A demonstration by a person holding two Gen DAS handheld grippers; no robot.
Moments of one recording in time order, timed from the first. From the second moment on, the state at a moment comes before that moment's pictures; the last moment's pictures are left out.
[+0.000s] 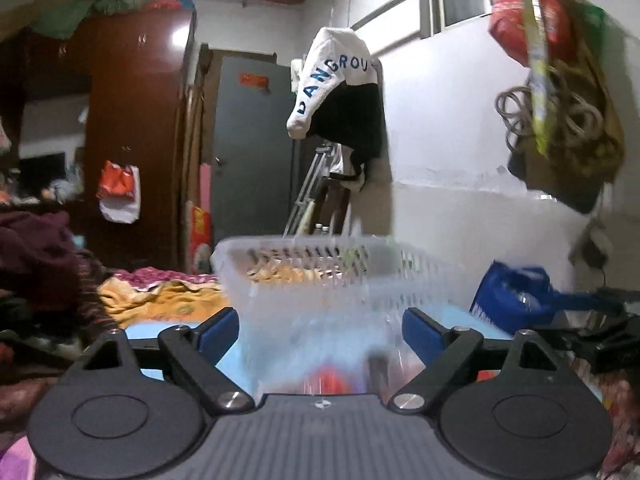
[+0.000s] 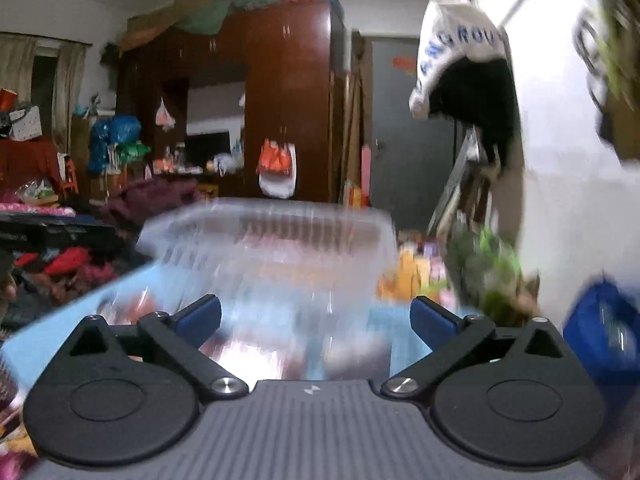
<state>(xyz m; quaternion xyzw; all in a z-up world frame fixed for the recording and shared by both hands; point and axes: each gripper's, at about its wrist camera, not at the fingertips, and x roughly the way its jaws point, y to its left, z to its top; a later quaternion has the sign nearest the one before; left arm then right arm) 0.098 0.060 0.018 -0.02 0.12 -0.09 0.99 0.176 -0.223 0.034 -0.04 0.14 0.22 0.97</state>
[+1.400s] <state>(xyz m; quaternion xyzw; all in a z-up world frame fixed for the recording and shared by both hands) 0.026 0.022 -0.046 0.00 0.13 -0.11 0.98 0.120 -0.211 -0.023 -0.05 0.17 0.22 0.96</state>
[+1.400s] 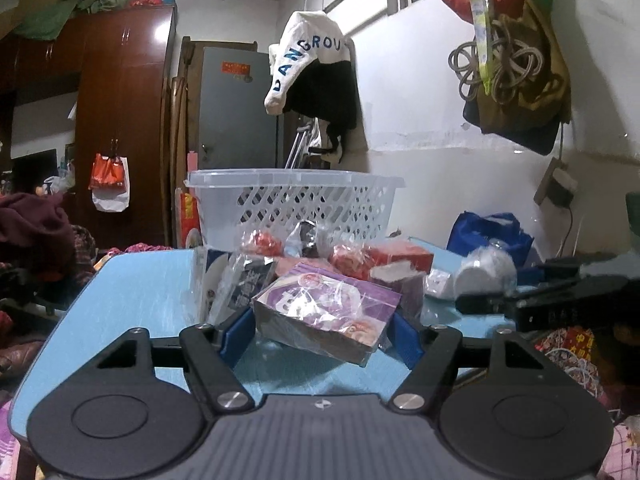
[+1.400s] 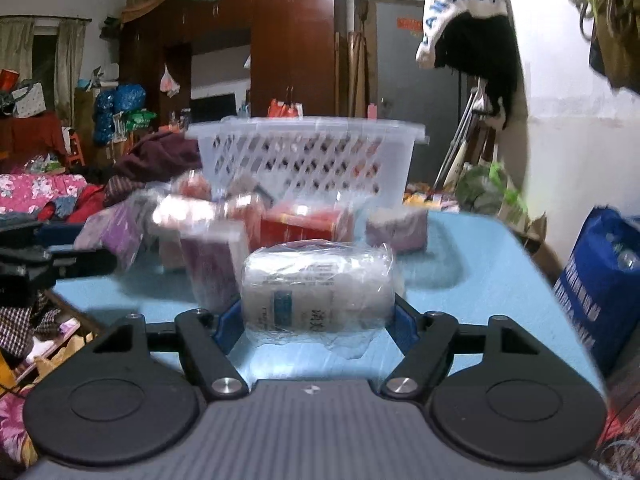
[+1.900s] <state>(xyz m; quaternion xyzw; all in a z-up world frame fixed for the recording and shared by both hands) 0.058 0.038 0.009 -0.03 0.09 -0.11 0.99 0.154 -0.203 0.022 -0.05 0.13 0.21 0.97</state>
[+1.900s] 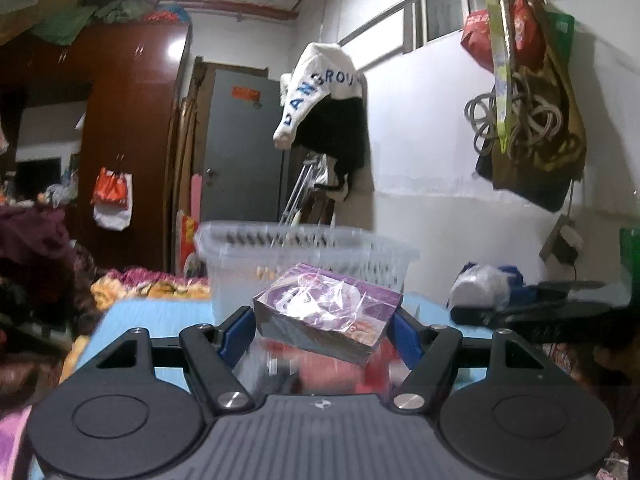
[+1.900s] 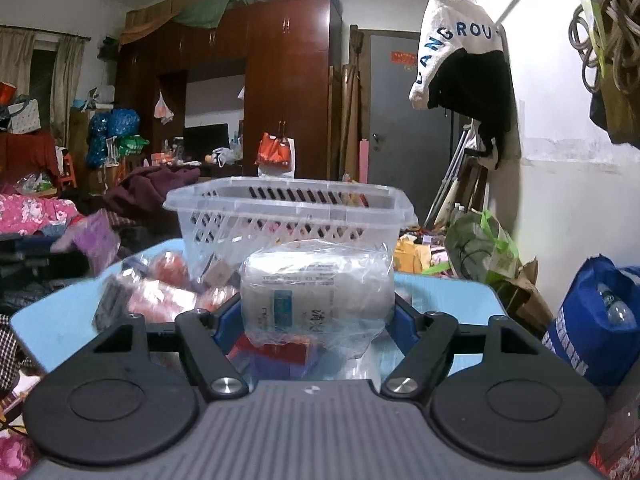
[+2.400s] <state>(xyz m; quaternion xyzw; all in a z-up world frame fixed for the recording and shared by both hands) 0.254 0.030 0.070 -0.01 0.18 -0.06 0.98 0.305 -0.165 0.087 -0.07 0.13 0.23 0.96</state>
